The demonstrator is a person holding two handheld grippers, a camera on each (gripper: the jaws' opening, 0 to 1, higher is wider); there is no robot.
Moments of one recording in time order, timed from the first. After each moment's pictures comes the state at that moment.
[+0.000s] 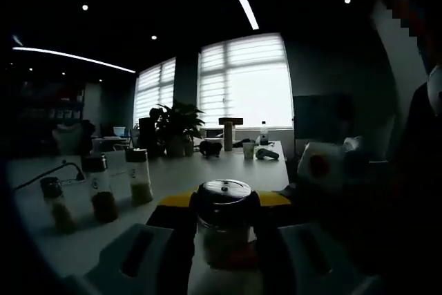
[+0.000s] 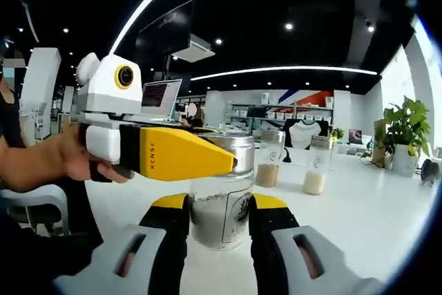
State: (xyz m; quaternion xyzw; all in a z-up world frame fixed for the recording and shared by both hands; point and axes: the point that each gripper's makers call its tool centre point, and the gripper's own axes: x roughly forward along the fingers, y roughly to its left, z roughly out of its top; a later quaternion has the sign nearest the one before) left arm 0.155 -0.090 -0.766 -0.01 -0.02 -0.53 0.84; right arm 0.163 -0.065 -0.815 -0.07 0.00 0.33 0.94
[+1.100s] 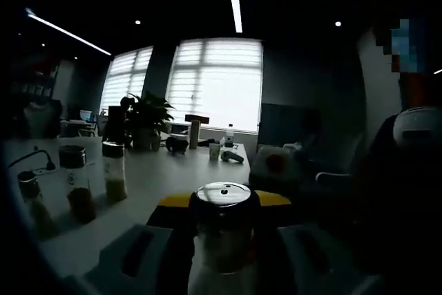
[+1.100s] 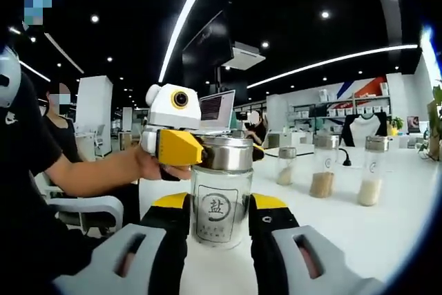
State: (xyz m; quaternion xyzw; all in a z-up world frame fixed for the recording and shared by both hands) left arm 0.143 -0.078 -0.754 -0.05 0.02 -0.64 0.76; right arm 0.140 -0.042 -0.800 -0.01 0.01 0.54 0.84
